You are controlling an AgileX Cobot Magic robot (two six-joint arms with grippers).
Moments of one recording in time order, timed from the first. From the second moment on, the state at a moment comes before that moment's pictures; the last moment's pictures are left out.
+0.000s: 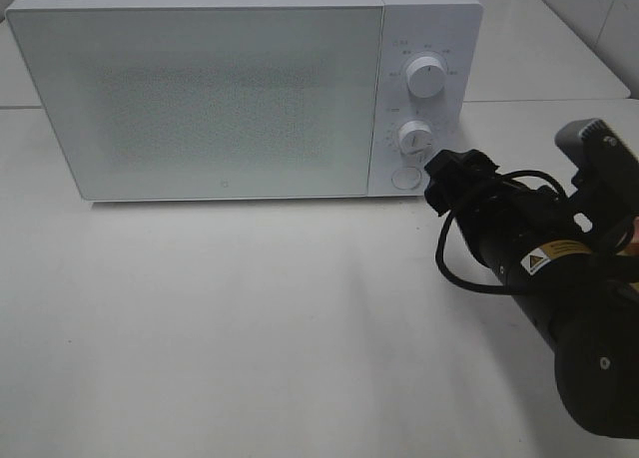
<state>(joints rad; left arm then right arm) 0.00 0.00 -0.52 -0.10 1.09 0.11 0.81 1.73 -0.36 0.82 -1.20 0.54</state>
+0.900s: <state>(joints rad) 0.00 0.00 -0.52 -0.10 1.09 0.11 0.81 1.73 -0.36 0.82 -1.14 1.37</state>
